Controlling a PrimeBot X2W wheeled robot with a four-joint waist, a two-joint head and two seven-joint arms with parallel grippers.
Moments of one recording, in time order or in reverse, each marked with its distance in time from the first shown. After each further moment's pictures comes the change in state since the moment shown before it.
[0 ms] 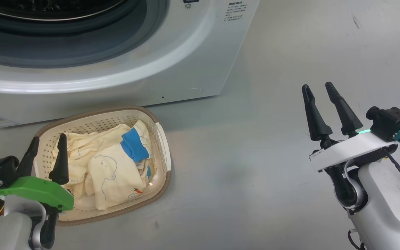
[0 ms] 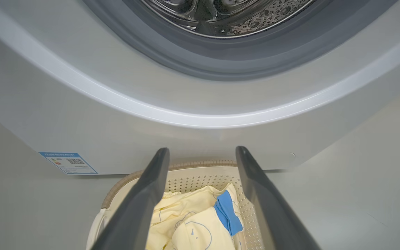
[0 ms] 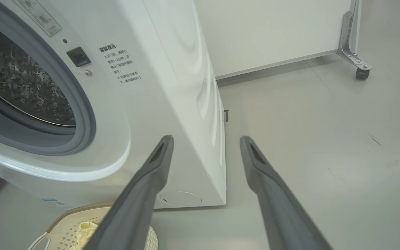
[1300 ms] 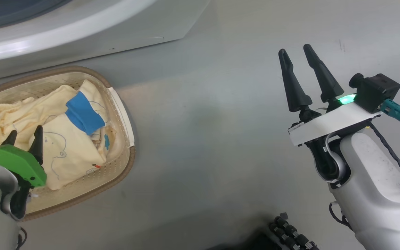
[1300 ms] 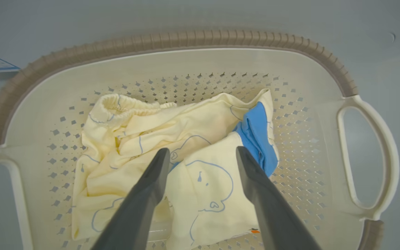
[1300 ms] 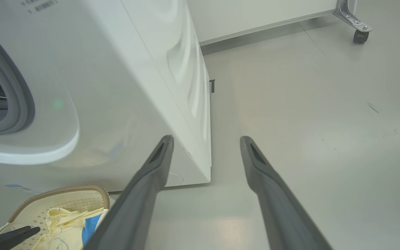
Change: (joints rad) left arm -0.265 0.040 -0.023 0.399 -0.035 -0.054 0.162; right arm -0.157 0.061 0.057 -0.005 -0.018 0.000 0.000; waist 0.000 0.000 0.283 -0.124
